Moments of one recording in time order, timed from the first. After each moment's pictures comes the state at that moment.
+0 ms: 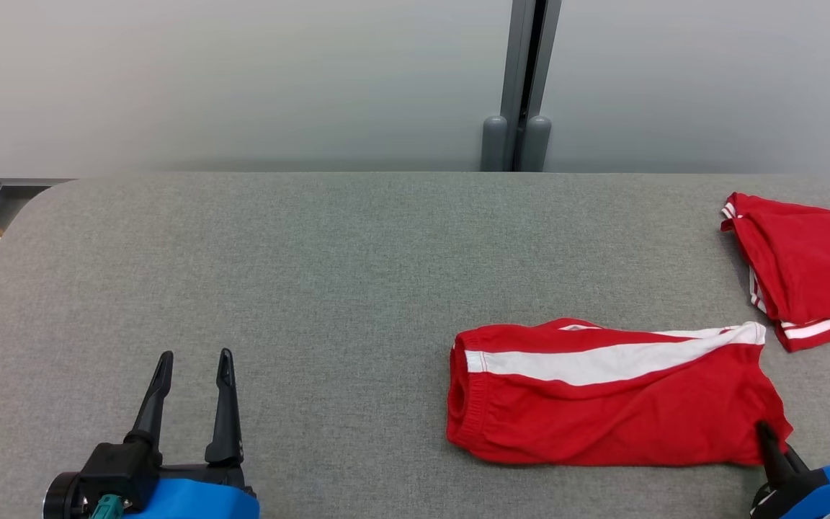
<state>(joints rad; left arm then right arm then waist) 0.01 0.05 -0.01 0.17 -0.14 -0.11 -0.26 -0.22 -0.41 0.35 0.83 0.98 0.13 -0.26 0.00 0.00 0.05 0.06</state>
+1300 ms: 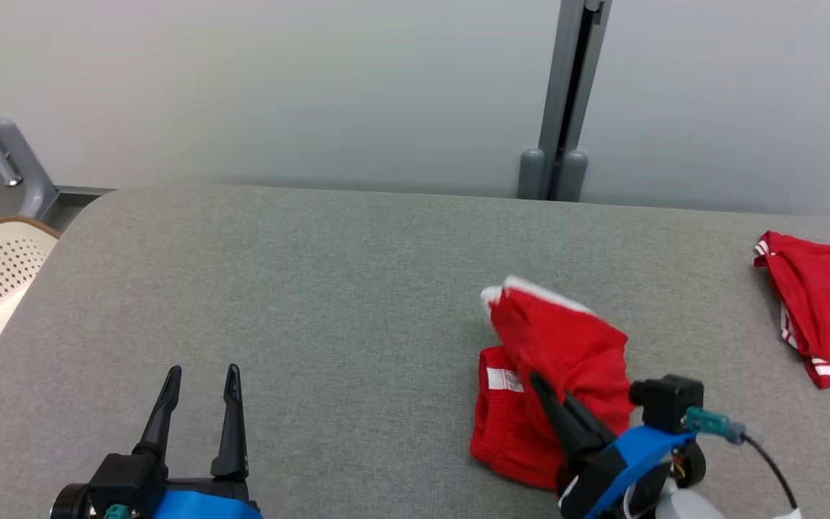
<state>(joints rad) 0.04 0.05 -0.02 0.19 -0.13 -0.12 -0.26 -0.23 -0.14 0.43 0.42 0.65 0.13 -0.11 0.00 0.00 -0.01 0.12</state>
